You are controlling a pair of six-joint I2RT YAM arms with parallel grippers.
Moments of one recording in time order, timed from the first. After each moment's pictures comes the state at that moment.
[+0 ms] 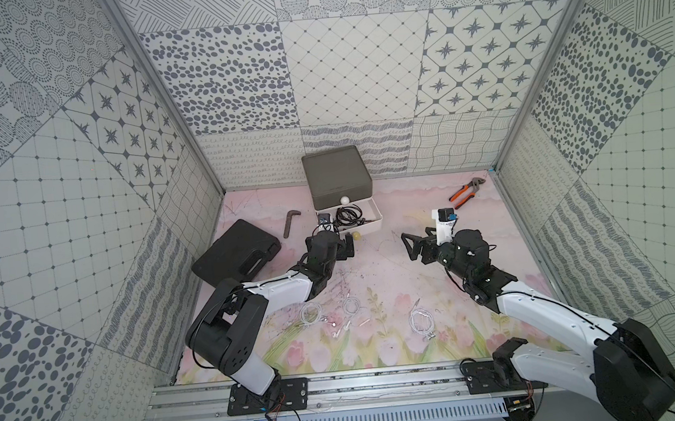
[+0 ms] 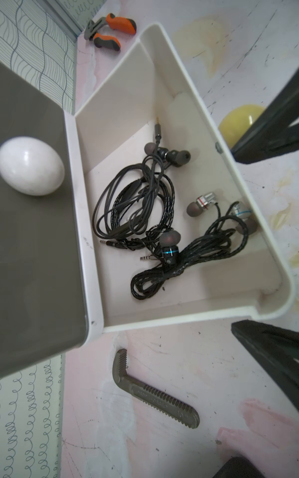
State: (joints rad) left arm -0.54 1.64 0.79 0.40 -0.35 -0.28; right arm 0.48 1.10 0.53 0.31 -0.04 0.35
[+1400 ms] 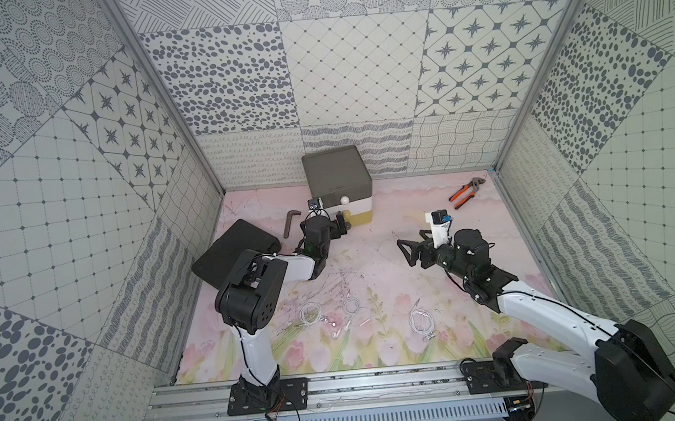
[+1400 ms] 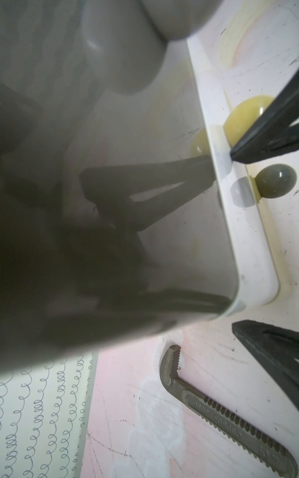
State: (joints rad) left arm -0.40 1.92 0.95 0.67 -0.30 -0.29; right arm 0.48 1.10 0.54 0.27 -0.17 0.28
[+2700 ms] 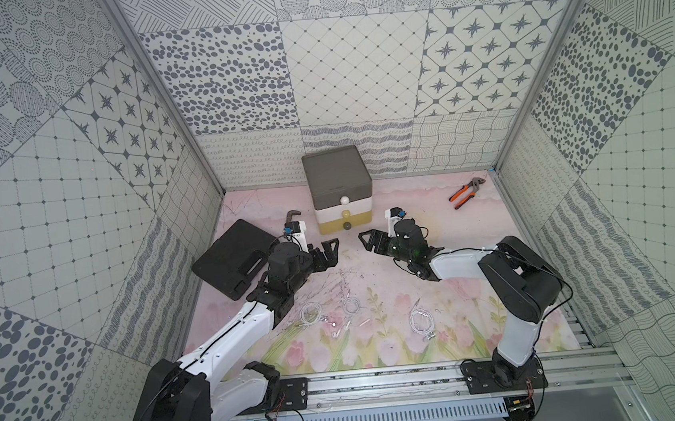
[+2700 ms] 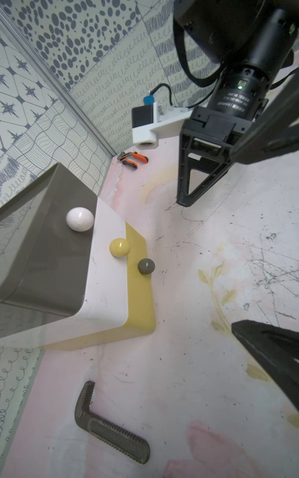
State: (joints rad) left arm -0.39 1.12 0.57 0.18 0.07 -0.50; right arm 0.64 1.84 0.90 0.53 -0.09 0.82
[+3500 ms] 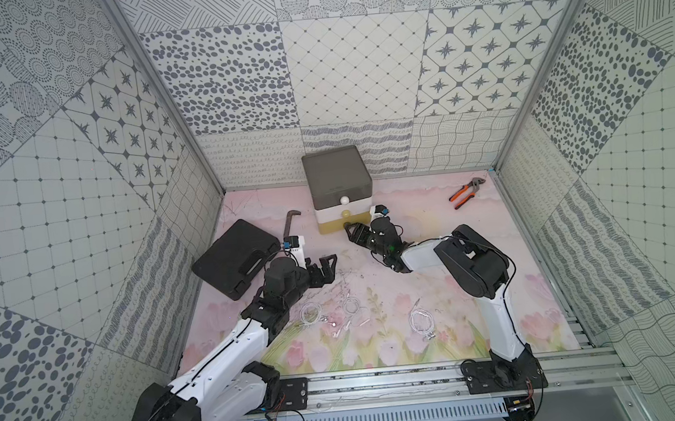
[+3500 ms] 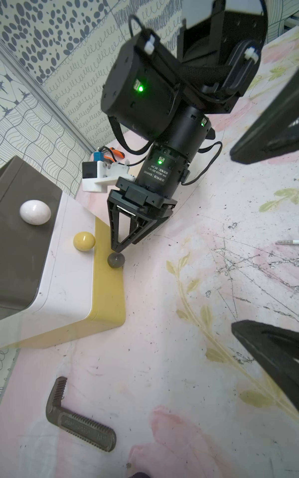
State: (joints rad) left arm -0.39 1.00 0.46 0.15 0.09 -0.47; right arm 0.67 2.17 1.19 0.63 0.03 0.94
